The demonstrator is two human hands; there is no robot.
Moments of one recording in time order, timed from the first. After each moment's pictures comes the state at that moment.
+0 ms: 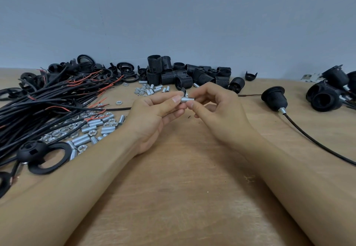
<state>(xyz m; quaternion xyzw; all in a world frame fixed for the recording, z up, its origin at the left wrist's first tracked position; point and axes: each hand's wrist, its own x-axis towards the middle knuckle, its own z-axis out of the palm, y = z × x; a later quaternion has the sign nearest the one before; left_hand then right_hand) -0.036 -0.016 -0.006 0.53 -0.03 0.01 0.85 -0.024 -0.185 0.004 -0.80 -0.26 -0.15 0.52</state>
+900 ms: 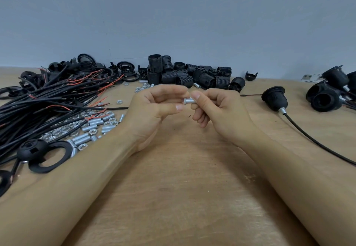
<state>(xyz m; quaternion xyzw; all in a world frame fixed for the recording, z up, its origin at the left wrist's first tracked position) -0.039 -0.011 -0.003 0.60 -0.13 0.06 0.79 -0.022 -0.188 0.005 -0.77 -0.23 -0.07 0.59</state>
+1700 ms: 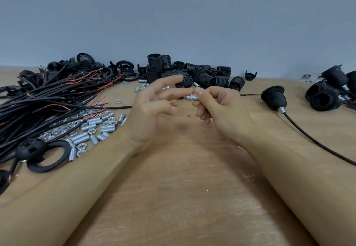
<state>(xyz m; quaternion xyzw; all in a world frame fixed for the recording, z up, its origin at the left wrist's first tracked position) -0.050 -0.015 0.006 0.66 -0.15 0.09 0.73 -0.016 -0.186 0.004 -0.77 -0.19 -0.07 0.61</state>
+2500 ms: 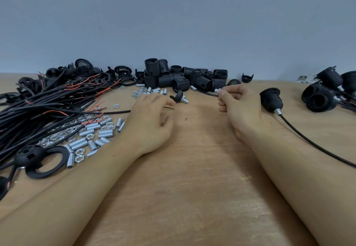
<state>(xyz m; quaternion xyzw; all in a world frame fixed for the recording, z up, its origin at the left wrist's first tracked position) -0.037 -0.006 -0.013 0.93 -0.13 0.22 0.25 0.019 -0.216 -0.007 -0.72 0.03 -0.20 0.67</state>
